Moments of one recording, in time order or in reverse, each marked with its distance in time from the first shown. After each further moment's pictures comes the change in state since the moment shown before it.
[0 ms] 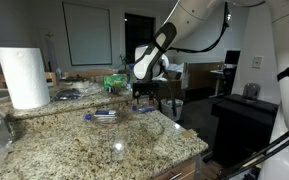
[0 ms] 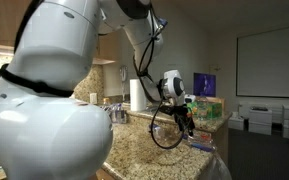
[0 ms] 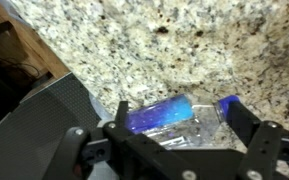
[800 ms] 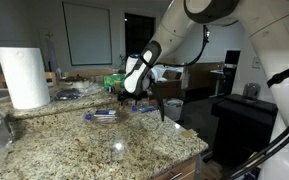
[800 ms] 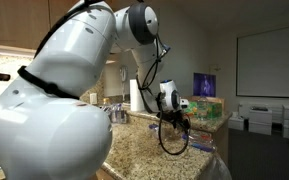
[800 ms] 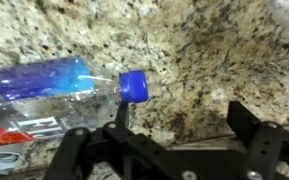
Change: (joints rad) arm -0.021 0.216 0.081 0.147 0.021 0.334 -0.213
